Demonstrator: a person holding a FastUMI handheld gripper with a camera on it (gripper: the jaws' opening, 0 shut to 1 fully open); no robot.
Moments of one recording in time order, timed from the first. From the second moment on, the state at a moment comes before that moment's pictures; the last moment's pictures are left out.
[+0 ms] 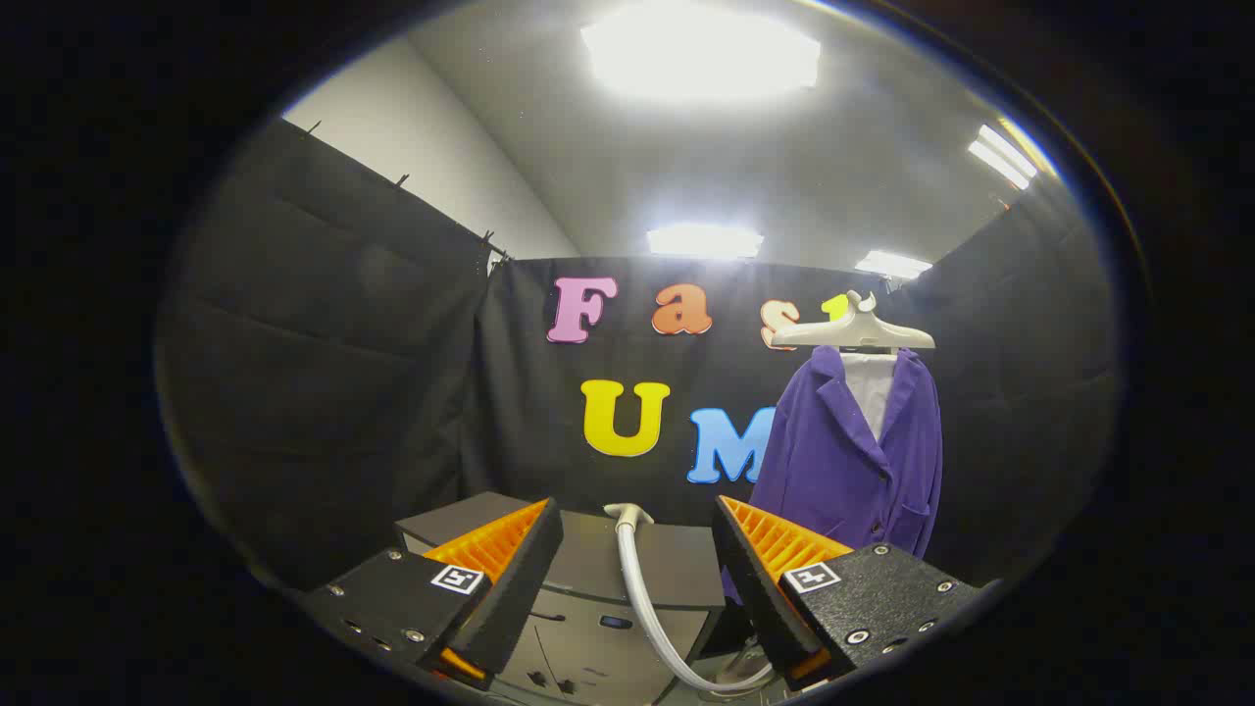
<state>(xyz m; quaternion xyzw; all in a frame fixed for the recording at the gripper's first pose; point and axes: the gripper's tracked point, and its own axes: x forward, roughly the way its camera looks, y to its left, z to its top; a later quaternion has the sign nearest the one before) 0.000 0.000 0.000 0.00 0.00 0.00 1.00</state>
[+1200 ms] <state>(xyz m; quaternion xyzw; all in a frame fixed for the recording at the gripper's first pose) 0.250 0.056 -0.029 -0.01 0.12 0.00 0.99</state>
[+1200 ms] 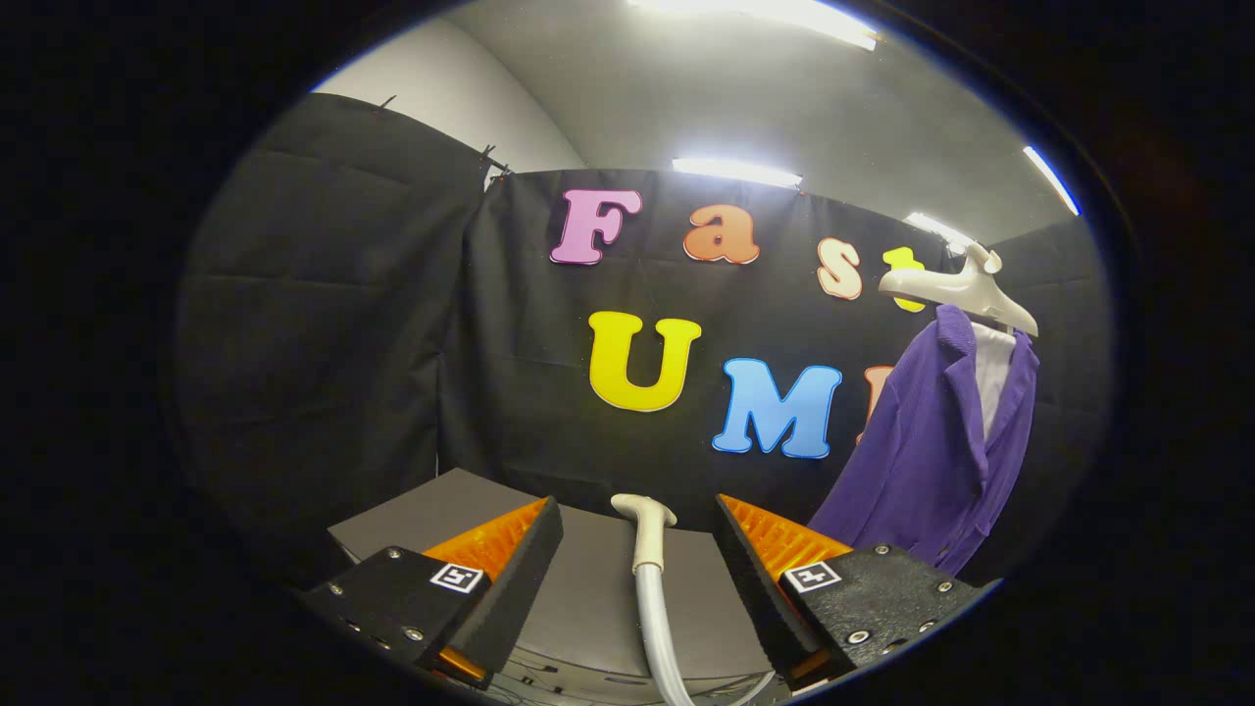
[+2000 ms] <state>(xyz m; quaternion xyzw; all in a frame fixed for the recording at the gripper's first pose) 0.405 0.038 -0.168 0.15 0.36 -0.04 0.92</state>
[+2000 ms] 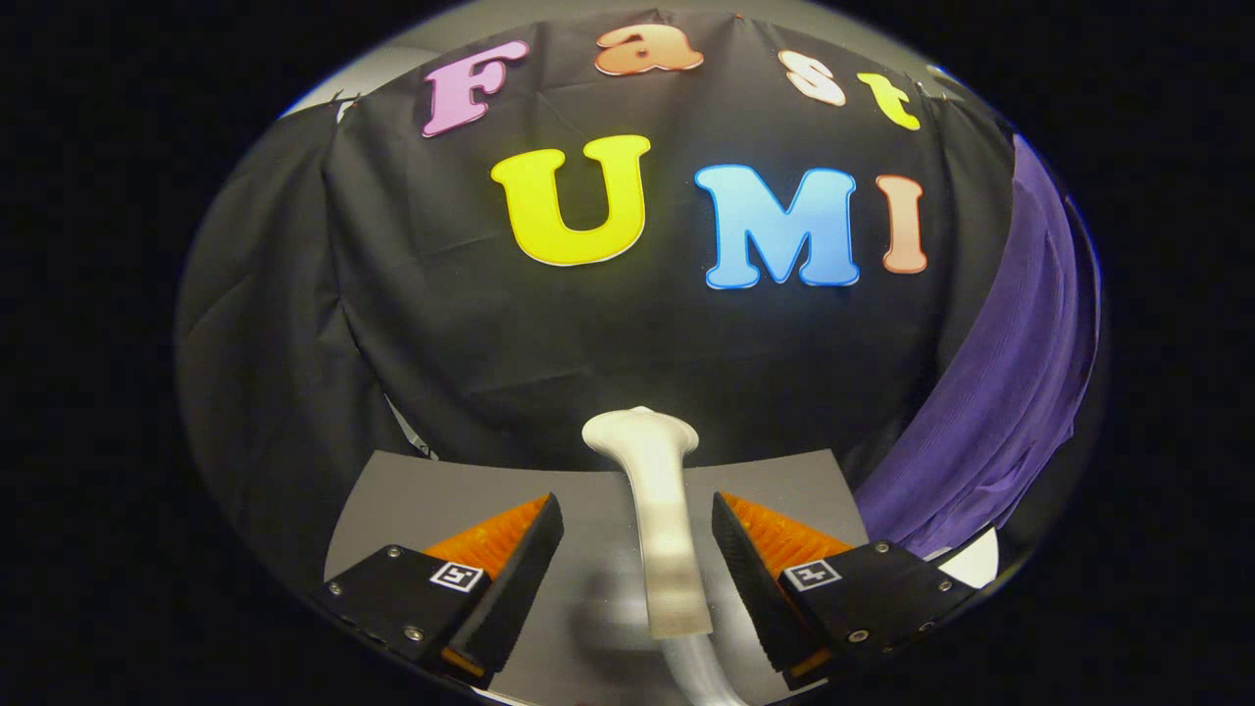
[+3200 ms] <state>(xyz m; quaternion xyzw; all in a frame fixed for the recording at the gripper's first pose) 0.426 0.059 -0.249 0.22 0.42 -0.06 0.88</state>
